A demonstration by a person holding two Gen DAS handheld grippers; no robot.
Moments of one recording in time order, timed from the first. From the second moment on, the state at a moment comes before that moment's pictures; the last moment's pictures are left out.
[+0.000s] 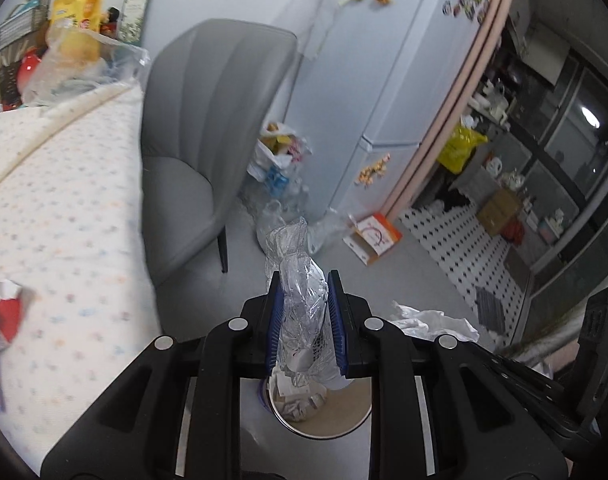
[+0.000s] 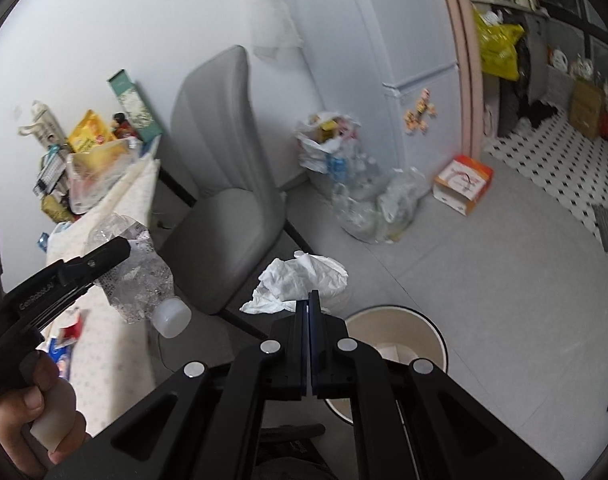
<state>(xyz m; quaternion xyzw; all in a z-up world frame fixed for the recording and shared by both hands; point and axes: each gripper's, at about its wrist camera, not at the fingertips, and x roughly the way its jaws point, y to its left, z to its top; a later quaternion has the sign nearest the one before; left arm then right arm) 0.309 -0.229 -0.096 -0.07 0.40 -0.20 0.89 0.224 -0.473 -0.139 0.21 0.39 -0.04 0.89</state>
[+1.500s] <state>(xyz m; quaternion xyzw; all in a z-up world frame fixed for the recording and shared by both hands) 0.298 -0.251 -0.116 -0.05 0.42 -0.22 0.88 0.171 -0.530 -0.150 0.22 0.38 -0.10 0.89</state>
